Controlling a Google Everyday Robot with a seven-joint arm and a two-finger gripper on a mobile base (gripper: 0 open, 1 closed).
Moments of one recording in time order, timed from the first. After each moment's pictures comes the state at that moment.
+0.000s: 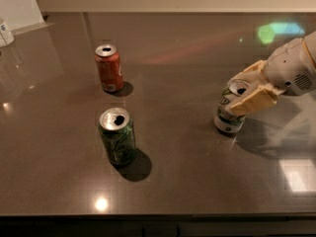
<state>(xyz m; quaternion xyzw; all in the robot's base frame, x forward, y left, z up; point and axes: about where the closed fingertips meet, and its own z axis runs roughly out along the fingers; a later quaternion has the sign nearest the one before) 0.478 -0.179 0.911 -0.56 0.75 0.18 0.30</state>
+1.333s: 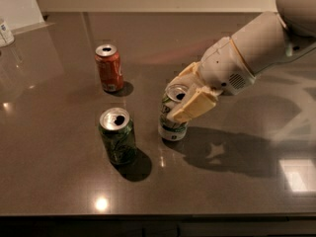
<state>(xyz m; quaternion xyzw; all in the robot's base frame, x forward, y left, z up) 0.453 -0.046 0.920 -0.65 0.65 0.25 0.29</state>
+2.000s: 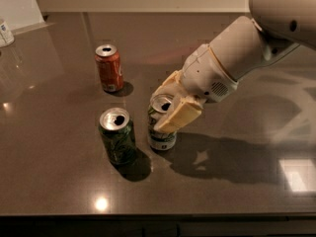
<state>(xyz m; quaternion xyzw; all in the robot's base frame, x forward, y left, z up) 0.434 -0.015 0.911 -0.69 0.63 0.25 0.26</state>
